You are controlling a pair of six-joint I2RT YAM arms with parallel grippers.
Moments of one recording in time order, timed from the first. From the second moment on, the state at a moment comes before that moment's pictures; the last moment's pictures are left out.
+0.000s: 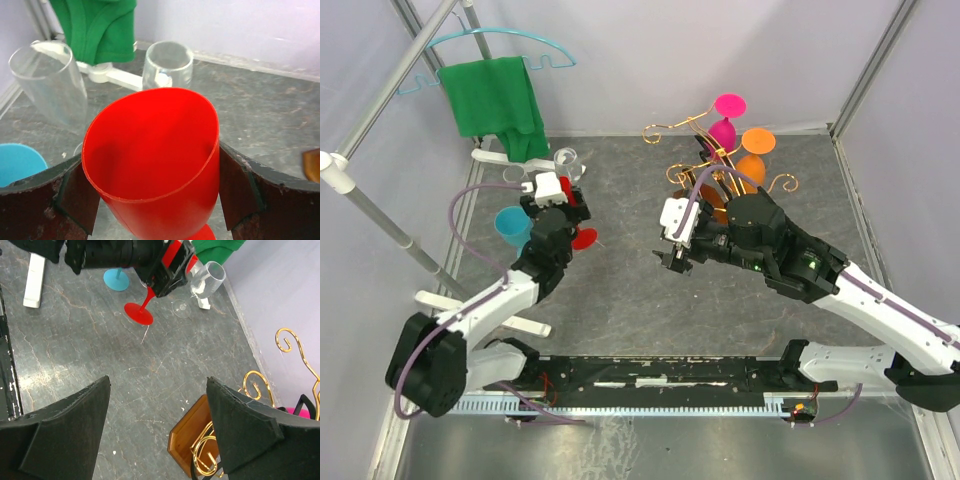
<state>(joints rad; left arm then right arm) -0.47 1.14 0.60 0.46 -0.62 -0.15 1.01 1.09 1.31 -0.51 -0.06 -0.45</state>
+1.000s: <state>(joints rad) -0.50 1.66 0.60 1.13 -1.05 0.12 1.01 0.96 1.25 -0.54 0.05 -0.47</state>
